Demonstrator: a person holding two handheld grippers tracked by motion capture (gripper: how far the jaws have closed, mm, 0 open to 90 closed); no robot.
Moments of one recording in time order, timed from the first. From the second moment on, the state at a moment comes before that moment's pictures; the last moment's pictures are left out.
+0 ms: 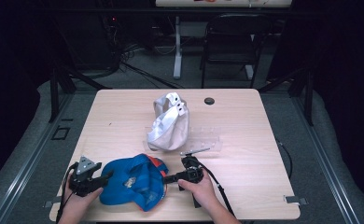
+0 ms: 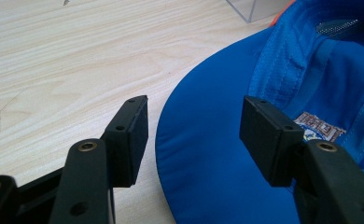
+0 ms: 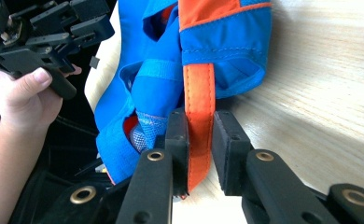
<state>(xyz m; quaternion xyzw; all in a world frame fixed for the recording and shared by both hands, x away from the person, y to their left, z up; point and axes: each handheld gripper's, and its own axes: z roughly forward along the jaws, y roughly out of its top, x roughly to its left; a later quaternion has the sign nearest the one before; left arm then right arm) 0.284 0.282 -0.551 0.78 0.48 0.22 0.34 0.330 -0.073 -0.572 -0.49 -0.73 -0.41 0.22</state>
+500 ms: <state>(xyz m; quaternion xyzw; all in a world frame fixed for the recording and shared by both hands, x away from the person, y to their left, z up) 0.285 0.281 -0.552 0.78 0.48 0.22 0.35 0.331 -0.085 -0.559 -0.50 -0.72 -0.42 0.23</state>
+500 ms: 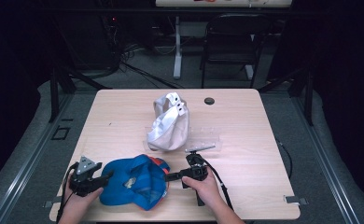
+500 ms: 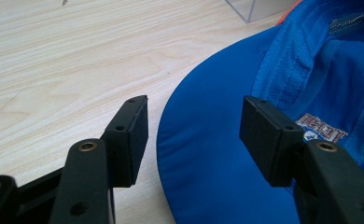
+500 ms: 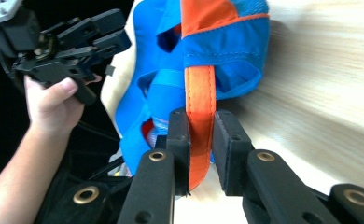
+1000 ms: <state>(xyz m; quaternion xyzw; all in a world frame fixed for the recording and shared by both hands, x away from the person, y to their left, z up) 0.284 0.280 -0.550 0.78 0.47 0.22 0.35 0.329 -0.083 -0.548 -0.49 -0.75 -0.40 0.19</state>
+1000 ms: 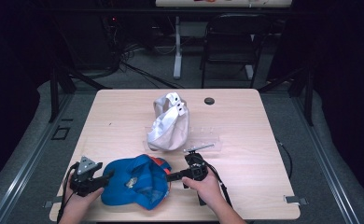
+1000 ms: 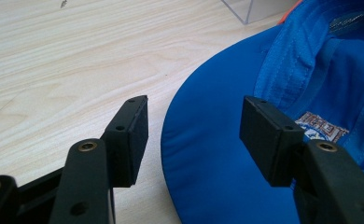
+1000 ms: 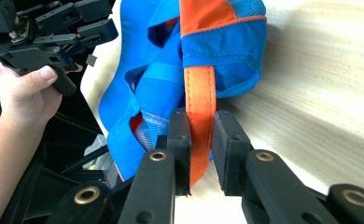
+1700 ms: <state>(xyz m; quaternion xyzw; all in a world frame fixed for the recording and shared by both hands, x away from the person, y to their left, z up) 0.286 0.280 -0.550 0.78 0.47 0.22 0.35 0.333 -0.091 -0.499 -0.47 -0.74 -0.42 0.24</state>
